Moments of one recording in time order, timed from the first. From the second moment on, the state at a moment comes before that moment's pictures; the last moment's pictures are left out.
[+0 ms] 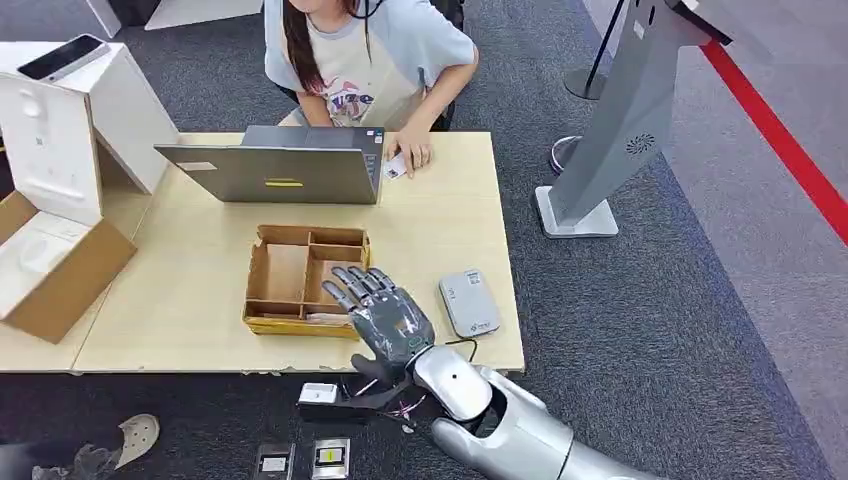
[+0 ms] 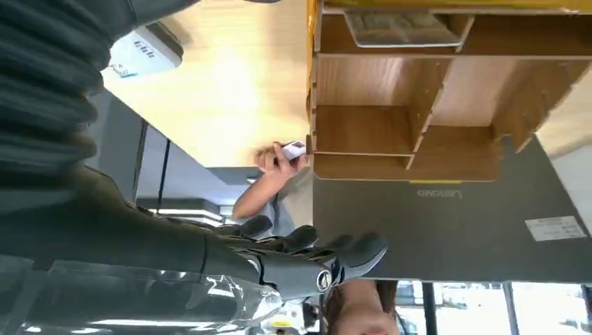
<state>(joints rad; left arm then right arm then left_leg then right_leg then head) -0.08 0.05 -0.71 -0.20 0.95 0.28 -0.01 -0.51 0.00 1.04 -1.33 1.10 -0.12 0.26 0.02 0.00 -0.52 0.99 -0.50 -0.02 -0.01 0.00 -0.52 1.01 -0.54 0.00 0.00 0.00</state>
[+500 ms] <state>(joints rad) -0.08 0.05 -0.71 -0.20 0.96 0.29 -0.01 -0.50 0.10 1.10 -1.27 1.04 -0.18 0.14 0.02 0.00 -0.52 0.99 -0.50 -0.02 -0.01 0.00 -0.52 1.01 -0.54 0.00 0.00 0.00</state>
